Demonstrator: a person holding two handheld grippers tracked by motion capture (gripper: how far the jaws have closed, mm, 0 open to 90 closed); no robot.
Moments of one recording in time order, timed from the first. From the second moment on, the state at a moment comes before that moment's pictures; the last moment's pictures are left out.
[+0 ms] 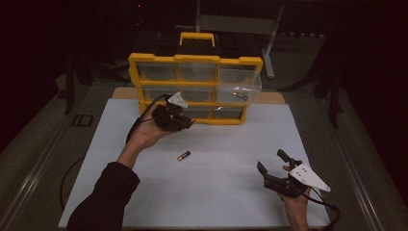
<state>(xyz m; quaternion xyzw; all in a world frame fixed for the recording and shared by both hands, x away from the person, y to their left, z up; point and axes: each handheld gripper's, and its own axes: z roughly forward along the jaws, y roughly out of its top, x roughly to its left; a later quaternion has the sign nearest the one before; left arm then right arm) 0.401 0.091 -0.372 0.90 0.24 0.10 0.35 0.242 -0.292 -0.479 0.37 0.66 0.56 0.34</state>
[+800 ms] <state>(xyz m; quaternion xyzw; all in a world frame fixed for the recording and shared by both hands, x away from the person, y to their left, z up) 0.400 0.092 -0.343 0.88 0.23 0.12 0.39 0.242 -0.293 -0.479 0.37 0.66 0.56 0.34</state>
